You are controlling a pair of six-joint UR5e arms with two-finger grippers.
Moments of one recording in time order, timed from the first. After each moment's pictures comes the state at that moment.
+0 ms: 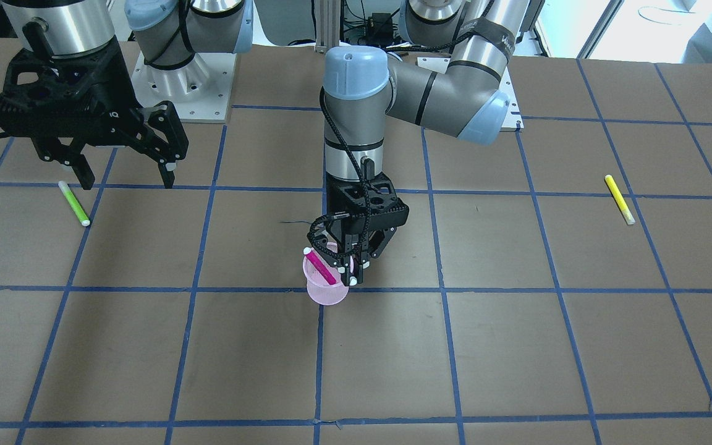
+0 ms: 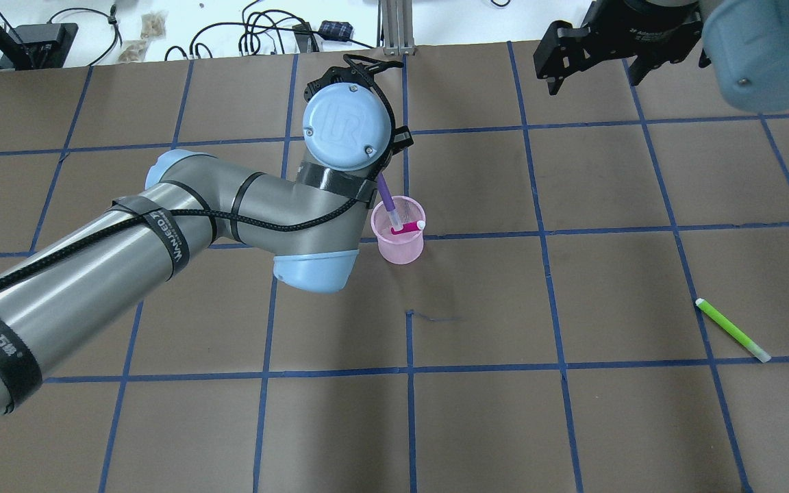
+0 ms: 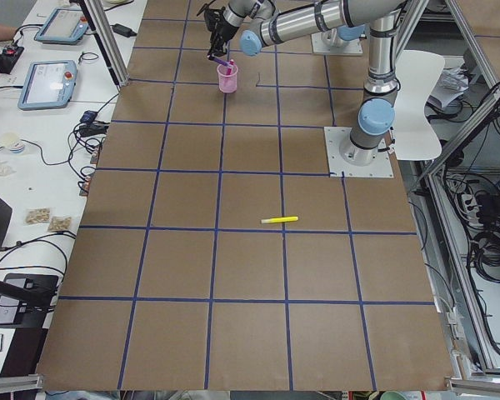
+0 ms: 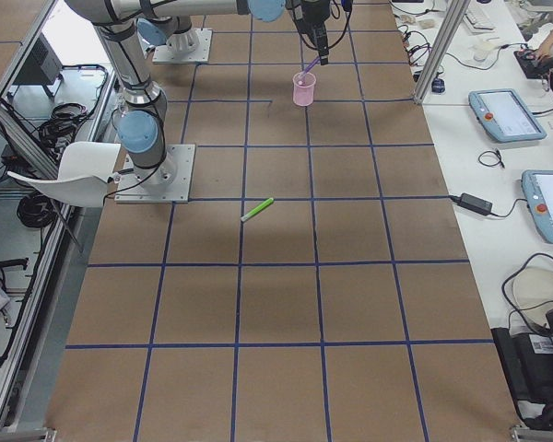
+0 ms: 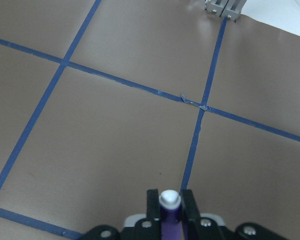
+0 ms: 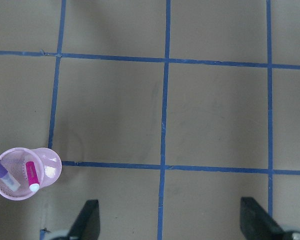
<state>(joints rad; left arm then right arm) -1.96 -1.90 -1.79 -0.53 1.78 -0.66 1.61 -1.53 1.51 -1.80 -1.59 -0.02</state>
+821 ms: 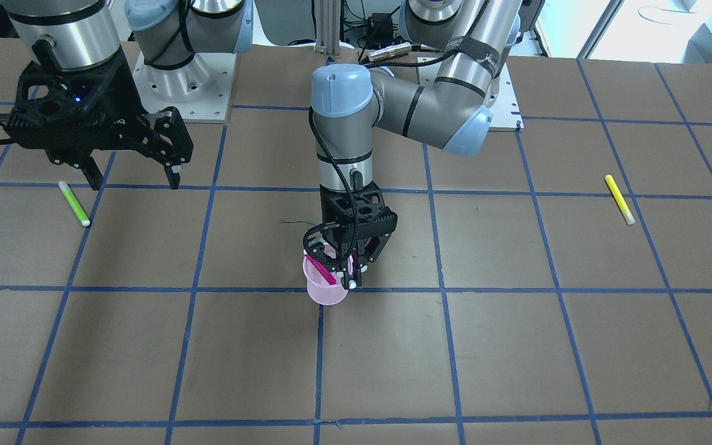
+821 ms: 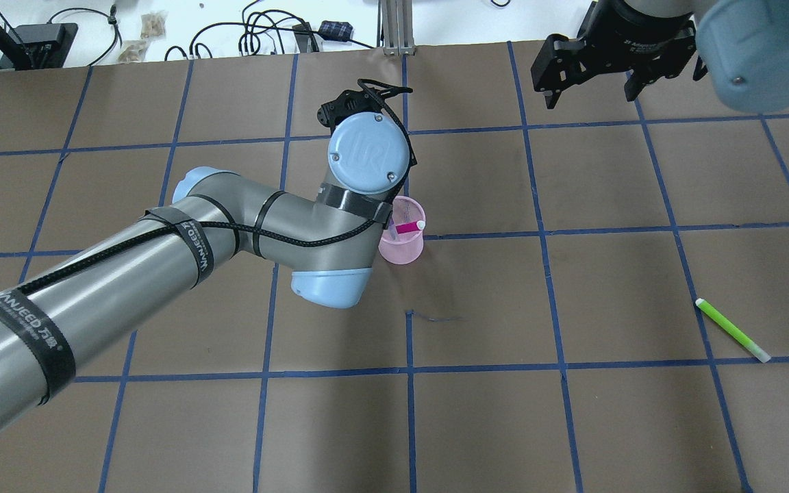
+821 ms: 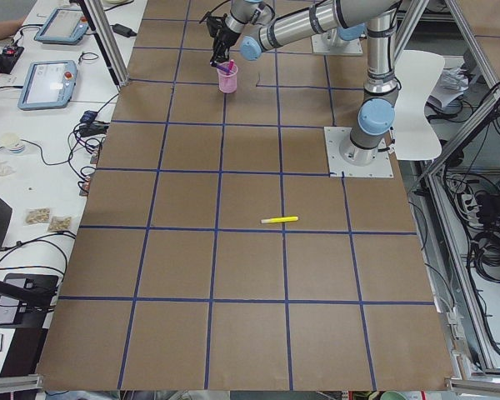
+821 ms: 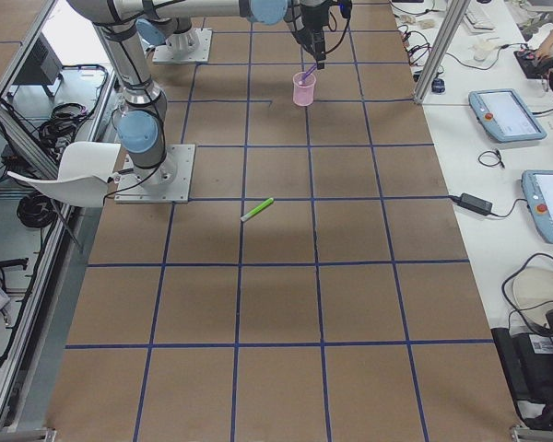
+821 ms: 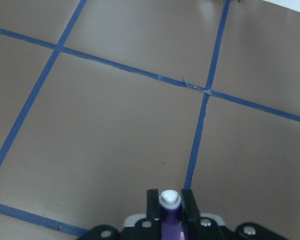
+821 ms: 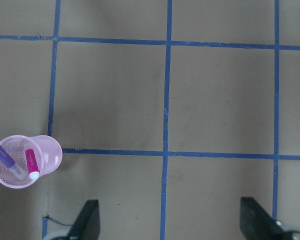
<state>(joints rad) -1.99 -1.94 -1.82 -0.49 1.85 -0.67 1.61 -1.53 1.52 -1.74 -1.58 -0.01</state>
